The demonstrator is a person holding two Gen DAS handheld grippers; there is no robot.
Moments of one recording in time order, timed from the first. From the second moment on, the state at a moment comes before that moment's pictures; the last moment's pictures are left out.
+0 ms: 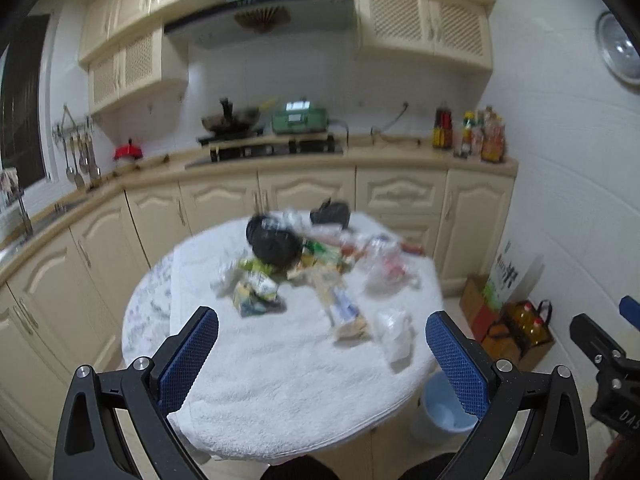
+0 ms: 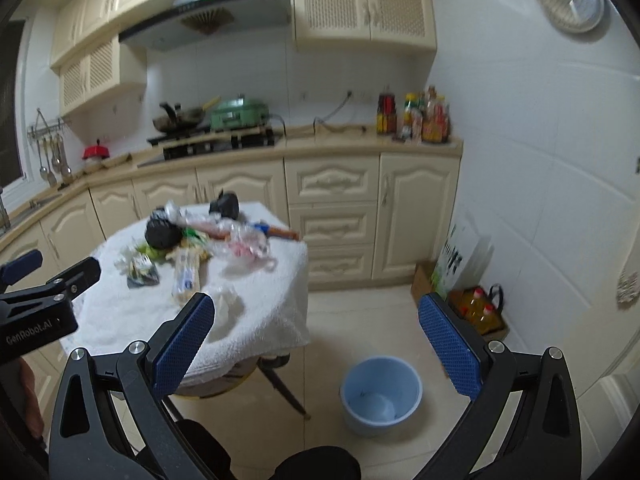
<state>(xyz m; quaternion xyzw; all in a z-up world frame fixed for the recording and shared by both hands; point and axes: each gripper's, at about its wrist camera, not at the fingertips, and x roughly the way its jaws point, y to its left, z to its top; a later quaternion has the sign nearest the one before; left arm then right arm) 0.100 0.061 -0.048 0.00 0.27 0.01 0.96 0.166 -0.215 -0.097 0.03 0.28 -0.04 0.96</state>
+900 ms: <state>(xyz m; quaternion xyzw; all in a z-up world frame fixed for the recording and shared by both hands) 0.379 0.068 -0.139 -0.03 0.47 -0.02 0.88 0.319 -0.201 -0.213 0.08 0.44 0.04 0.90</state>
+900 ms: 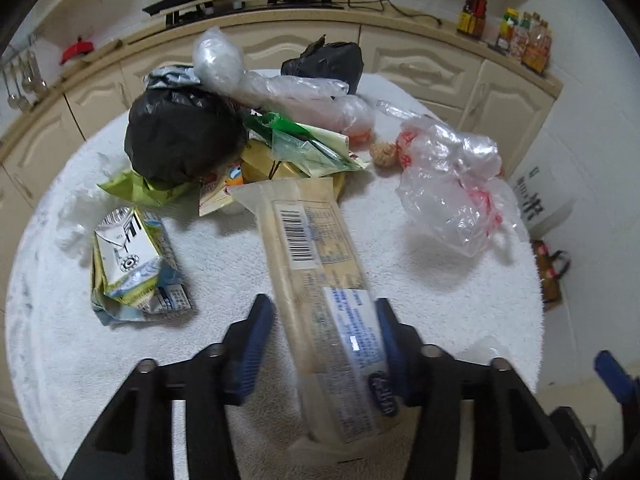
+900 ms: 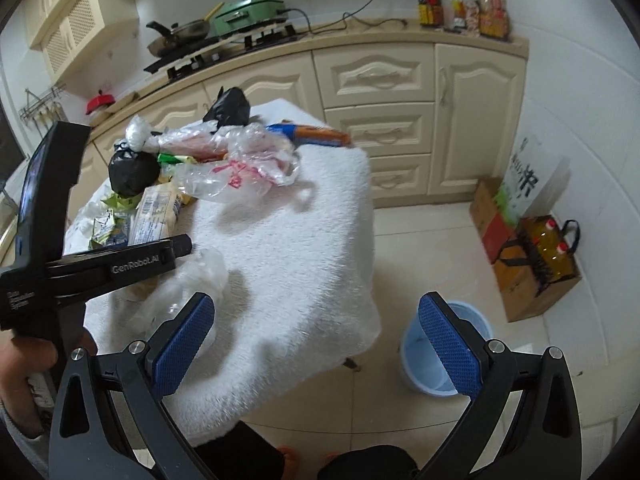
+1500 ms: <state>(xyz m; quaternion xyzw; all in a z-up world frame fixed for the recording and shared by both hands) 0.282 0.140 -0.117 -0.03 0.43 0.01 0.90 0.338 -0.110 -0.213 0.02 0.42 0.14 0.90</state>
